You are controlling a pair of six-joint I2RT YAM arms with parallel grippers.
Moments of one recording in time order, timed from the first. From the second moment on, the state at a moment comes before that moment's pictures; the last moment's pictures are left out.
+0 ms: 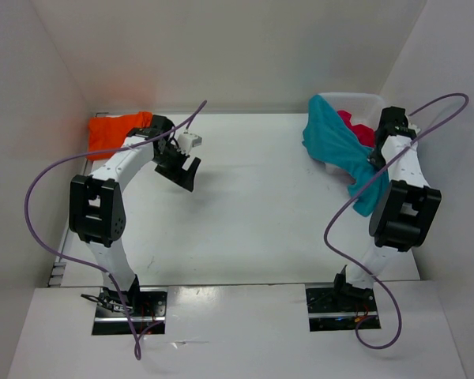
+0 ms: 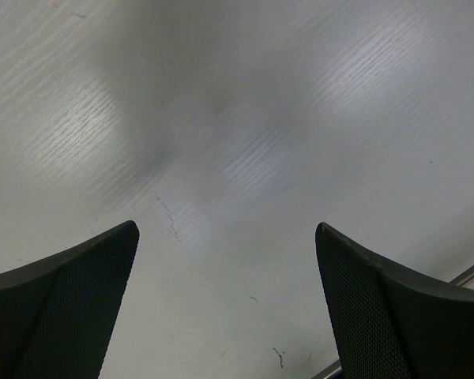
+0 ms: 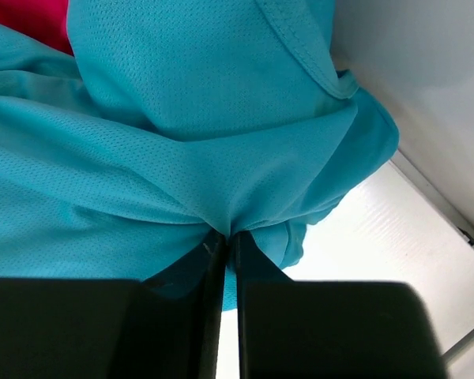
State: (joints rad) left arm -0.18 1.85 1.51 -0.91 0.37 0.36; right arm -0.30 1.76 1.50 -0.78 0.38 0.43
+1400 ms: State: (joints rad) left arm -0.07 1.78 1.65 -0.97 0.28 0.39; right arm 0.42 2.00 2.48 -1.00 0.25 0.36
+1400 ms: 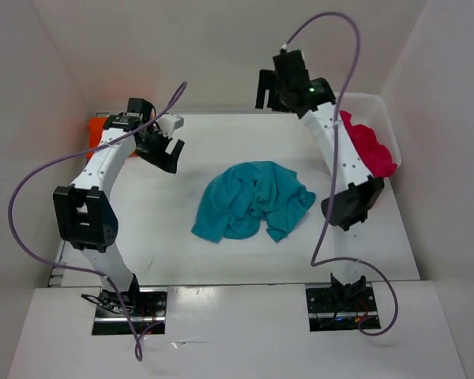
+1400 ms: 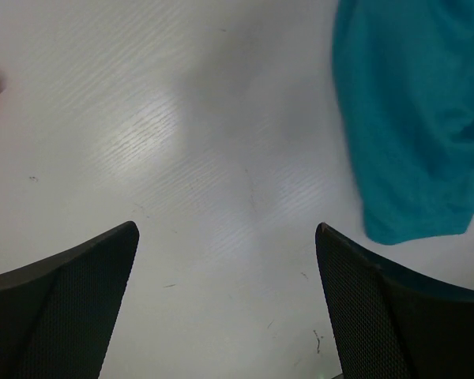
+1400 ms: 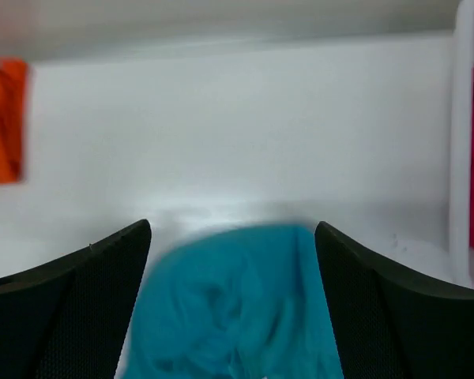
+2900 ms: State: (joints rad) left arm -0.48 1.76 1.11 -0.76 0.19 0.46; right arm 0.49 1.71 1.16 -0.56 -0.06 0.59
